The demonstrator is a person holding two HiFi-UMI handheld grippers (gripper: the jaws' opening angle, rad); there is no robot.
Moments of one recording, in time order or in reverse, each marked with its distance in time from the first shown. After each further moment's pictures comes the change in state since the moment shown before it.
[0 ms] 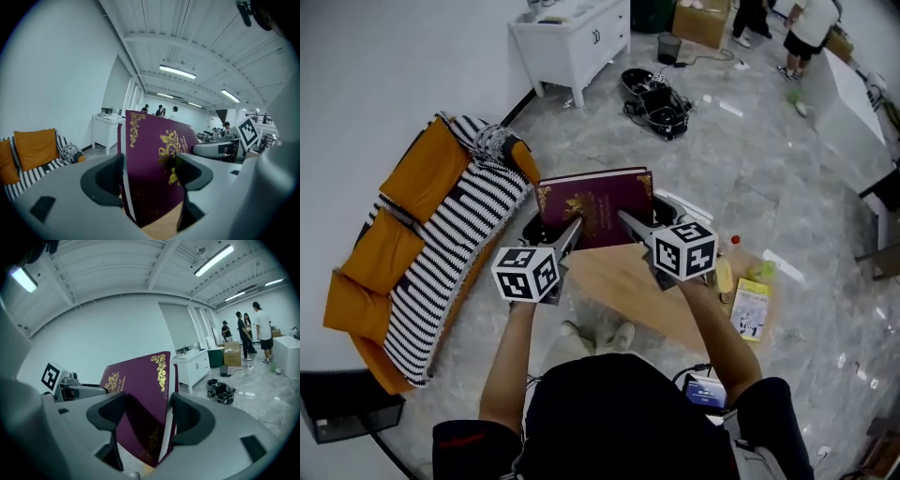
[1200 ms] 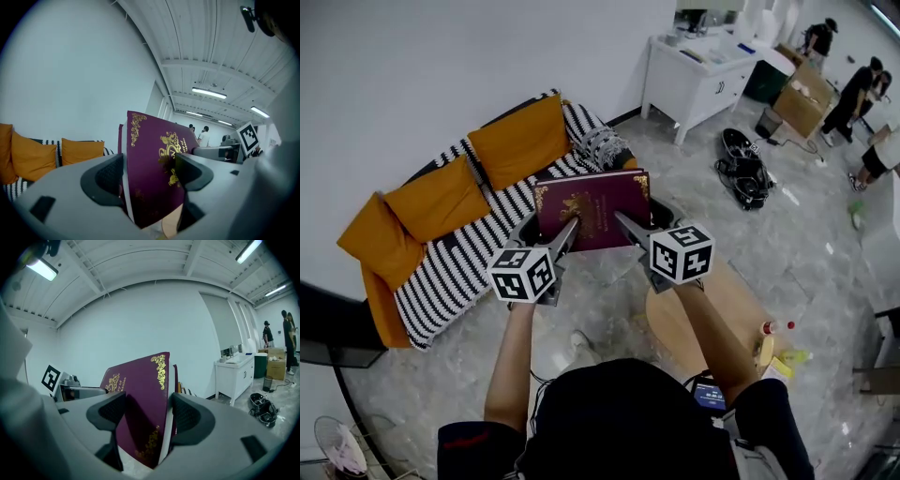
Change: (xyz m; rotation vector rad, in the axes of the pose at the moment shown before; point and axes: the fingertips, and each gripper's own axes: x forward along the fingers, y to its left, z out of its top) left arm -0.230 0.311 0.040 -0.170 -0.226 0.336; right arm 0.253 0.310 0.047 -0.200 0.042 0.339
